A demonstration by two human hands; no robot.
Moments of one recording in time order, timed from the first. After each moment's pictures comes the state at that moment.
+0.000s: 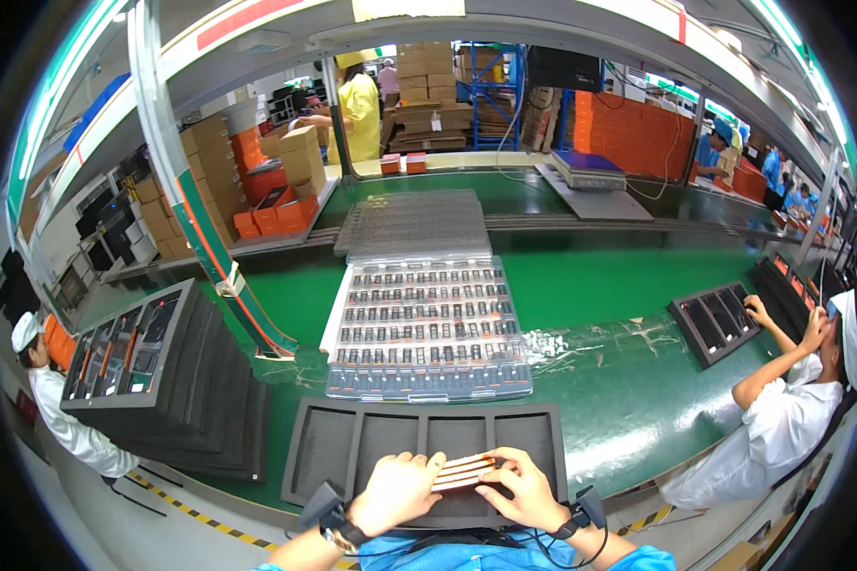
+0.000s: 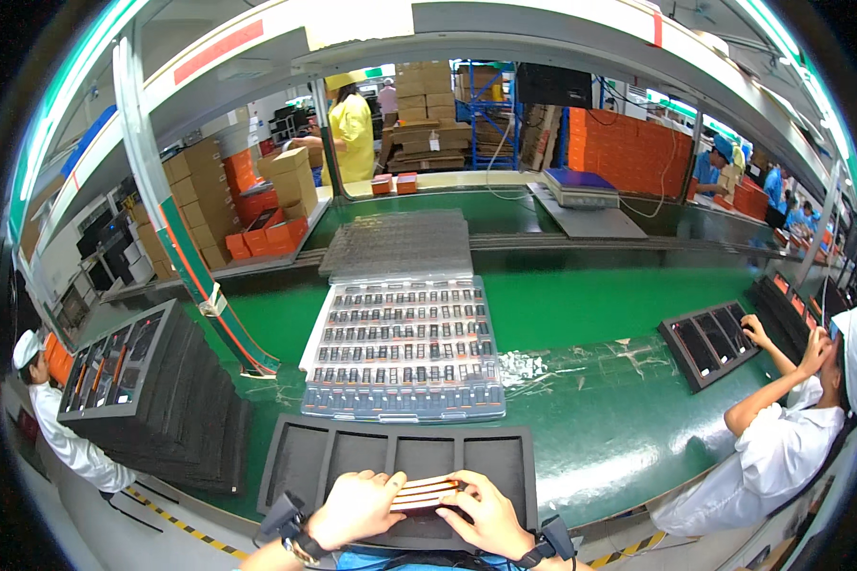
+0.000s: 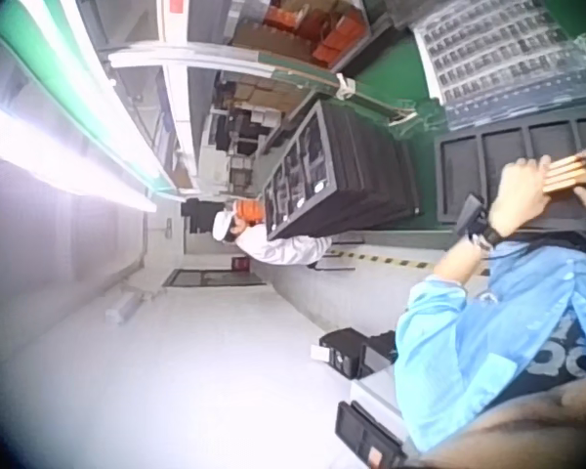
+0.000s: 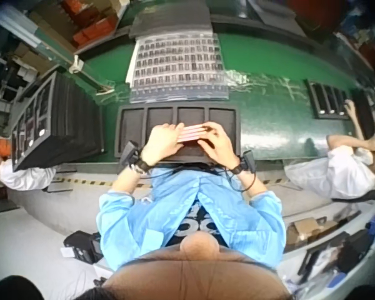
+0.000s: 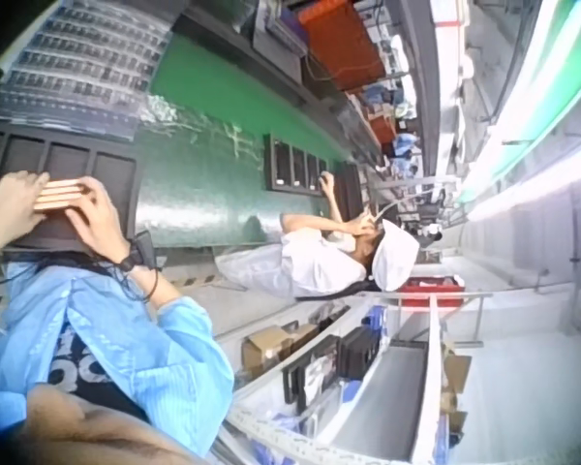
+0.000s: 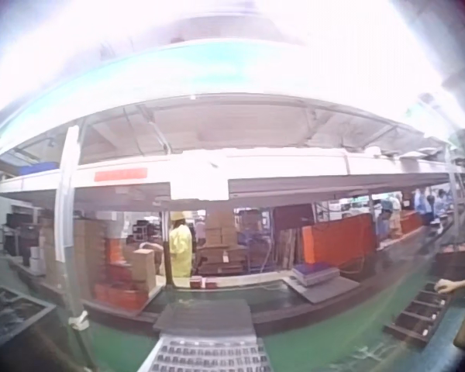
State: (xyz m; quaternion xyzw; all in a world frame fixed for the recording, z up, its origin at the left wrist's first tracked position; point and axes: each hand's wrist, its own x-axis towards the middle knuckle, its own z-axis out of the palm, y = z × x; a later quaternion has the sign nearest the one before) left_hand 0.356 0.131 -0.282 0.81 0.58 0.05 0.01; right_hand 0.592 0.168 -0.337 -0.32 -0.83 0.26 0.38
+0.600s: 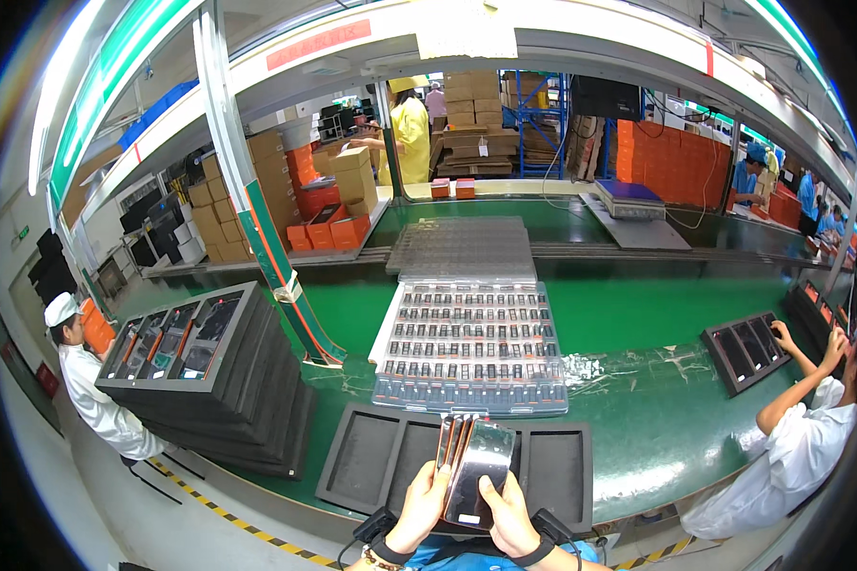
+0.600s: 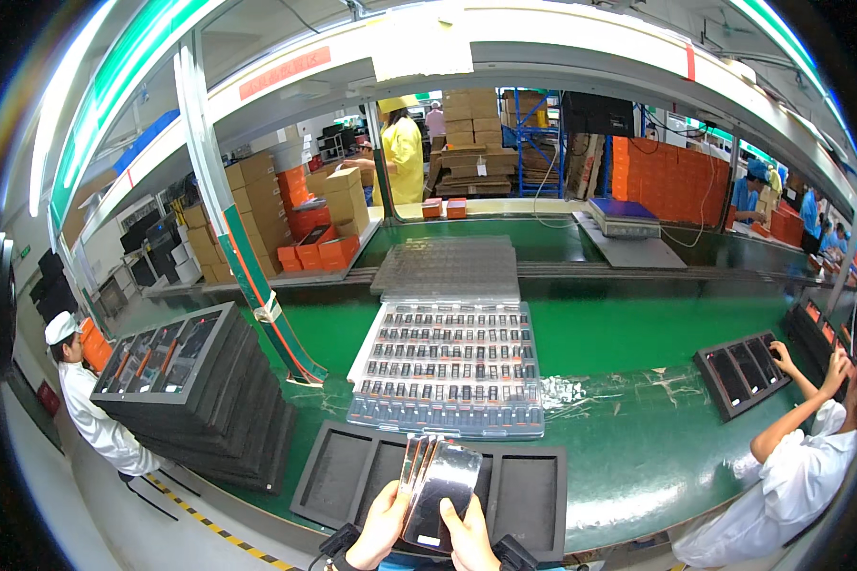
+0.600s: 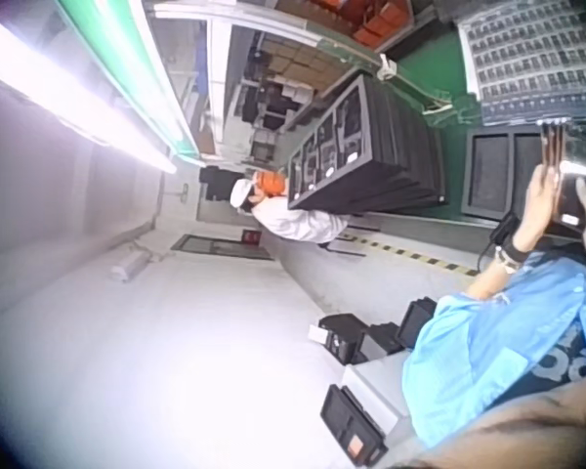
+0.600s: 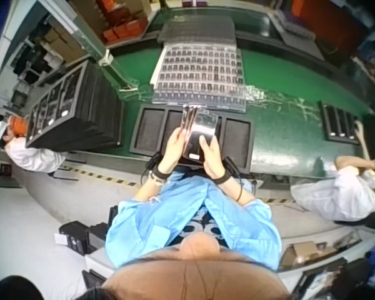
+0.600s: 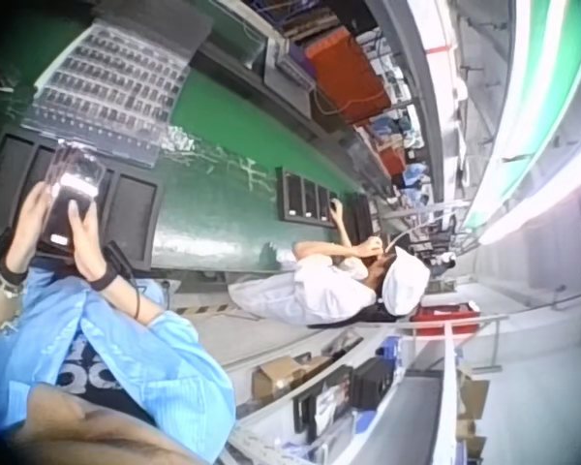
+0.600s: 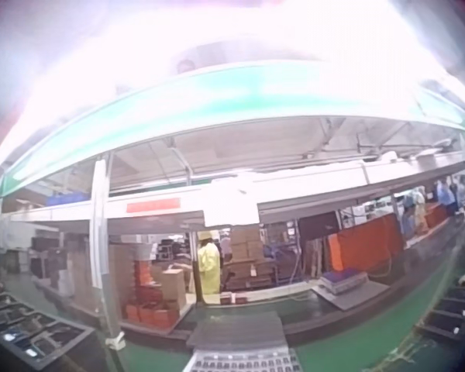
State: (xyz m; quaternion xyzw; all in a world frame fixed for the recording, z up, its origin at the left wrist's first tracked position) left_hand 0.359 0.105 -0.354 0.35 0.61 0.54 0.47; right_hand 0.510 0.128 -0.332 -0.30 -0.32 0.76 0.48
